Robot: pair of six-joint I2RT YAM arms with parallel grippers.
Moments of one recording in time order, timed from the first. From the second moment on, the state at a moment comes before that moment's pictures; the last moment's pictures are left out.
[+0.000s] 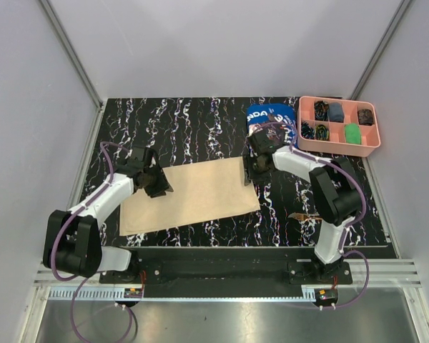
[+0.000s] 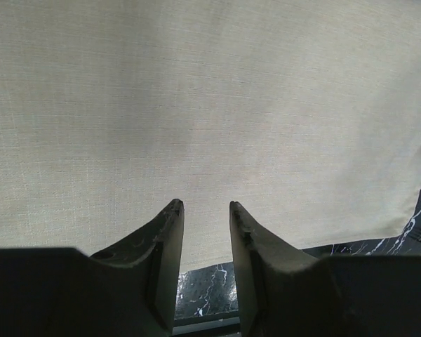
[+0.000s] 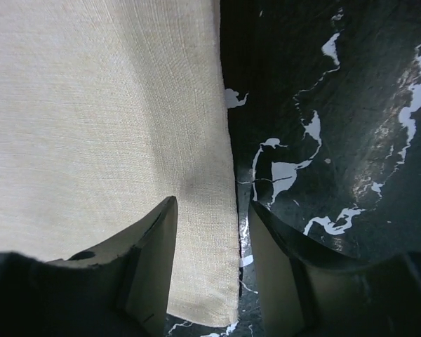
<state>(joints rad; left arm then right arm) -0.21 1.33 0.81 -0.56 0.14 -0.67 0.46 1.85 1.21 -0.52 -0.09 0.41</state>
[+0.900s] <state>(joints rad) -0.22 1.29 0.76 -0.48 0.21 -0.65 0.58 1.90 1.22 -0.47 0.15 0.44</state>
